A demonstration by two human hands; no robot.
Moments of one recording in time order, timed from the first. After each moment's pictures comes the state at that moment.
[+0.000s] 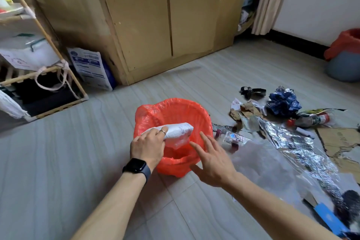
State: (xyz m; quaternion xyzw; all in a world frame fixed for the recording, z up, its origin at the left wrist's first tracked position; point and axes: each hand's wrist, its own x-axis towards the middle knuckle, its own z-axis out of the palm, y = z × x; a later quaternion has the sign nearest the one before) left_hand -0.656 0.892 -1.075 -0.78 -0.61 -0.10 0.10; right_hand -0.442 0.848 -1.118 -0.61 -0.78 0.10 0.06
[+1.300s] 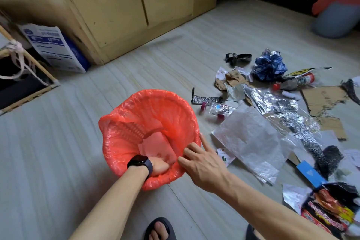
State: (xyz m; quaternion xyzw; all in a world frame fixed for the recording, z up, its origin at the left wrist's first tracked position) left_hand -0.618 0.877 -1.201 -0.68 -0.54 0.33 -0.36; right_hand -0.435 0.799 -1.179 -0.50 -0.86 -0.01 0.08
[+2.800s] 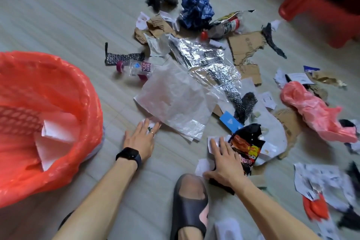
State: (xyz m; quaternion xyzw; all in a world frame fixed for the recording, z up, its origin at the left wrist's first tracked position) left_hand -0.426 0.819 -1.320 -0.86 -0.43 0.22 -0.16; right_hand -0.195 0.621 -1.304 -0.81 -0.49 0.29 -0.14
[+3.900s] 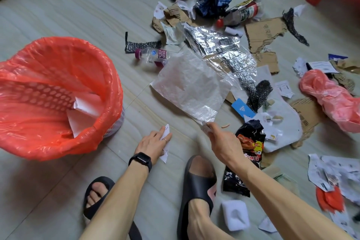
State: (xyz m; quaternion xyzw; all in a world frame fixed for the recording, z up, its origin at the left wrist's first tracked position) left_hand -0.461 0.752 -1.308 -0.88 -0.37 0.25 -0.18; right_hand -0.230 0.643 -1.268 -0.80 -0.56 0.21 0.07
